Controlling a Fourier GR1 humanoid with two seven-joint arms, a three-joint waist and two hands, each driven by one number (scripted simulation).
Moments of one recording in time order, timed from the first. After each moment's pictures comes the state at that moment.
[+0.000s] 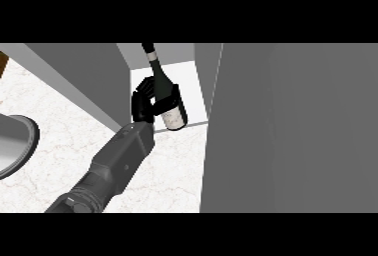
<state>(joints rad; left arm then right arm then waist) -0.94 0.00 -0.18 -0.14 0.76 0.40 -0.74 -0.61 -0.14 -0.02 -2.37 -0.27 -0.03 0.89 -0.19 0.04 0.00</state>
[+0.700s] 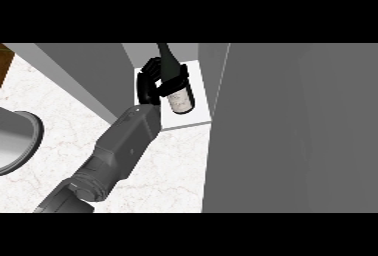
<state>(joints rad) -1.07 0.00 -0.19 -0.13 0.80 0.48 -0.67 -0.58 -0.15 -0.05 -2.37 -0.29 -0.02 0.87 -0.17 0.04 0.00</state>
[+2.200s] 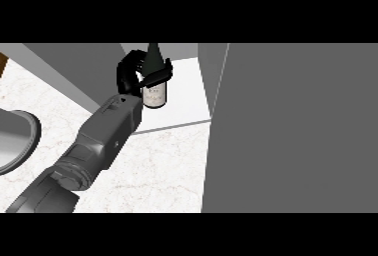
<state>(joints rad) -1.14 0.09 -0.34 -0.01 0.63 0.74 -0.55 -0.58 -0.16 -0.07 -2.37 -0.30 0.01 0.84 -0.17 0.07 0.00</state>
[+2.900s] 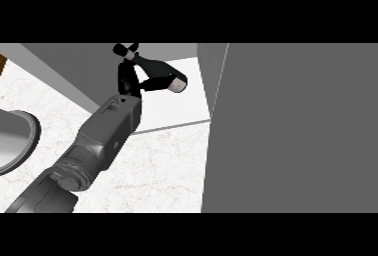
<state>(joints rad) -1.14 0.09 -0.34 -0.02 0.63 0.70 -0.49 -0.58 -0.15 -0.06 -2.37 -0.30 0.02 0.84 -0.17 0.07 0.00</state>
